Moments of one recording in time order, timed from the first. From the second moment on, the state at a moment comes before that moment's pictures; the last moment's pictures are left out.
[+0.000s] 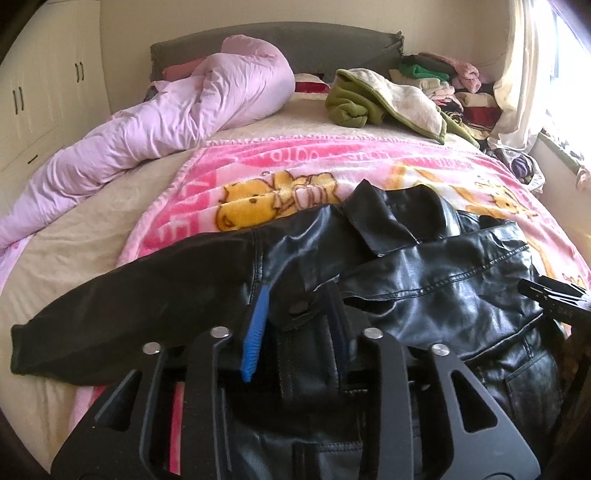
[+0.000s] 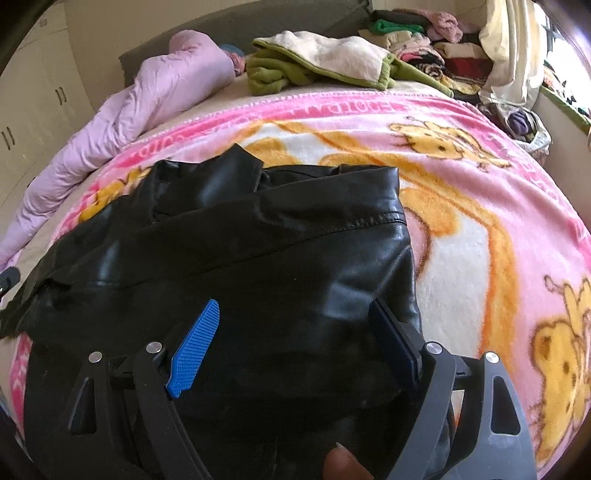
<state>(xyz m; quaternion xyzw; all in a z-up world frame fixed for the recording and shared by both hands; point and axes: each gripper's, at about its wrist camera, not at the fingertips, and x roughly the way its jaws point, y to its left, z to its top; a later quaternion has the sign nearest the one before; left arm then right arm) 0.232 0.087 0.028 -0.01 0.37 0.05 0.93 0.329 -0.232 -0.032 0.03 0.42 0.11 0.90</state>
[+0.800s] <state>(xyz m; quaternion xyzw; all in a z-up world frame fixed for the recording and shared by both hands) 0.239 0.072 -0.047 -0.02 0.47 0.04 0.88 0.301 -0.230 -0.058 0.02 0.47 0.14 0.87</state>
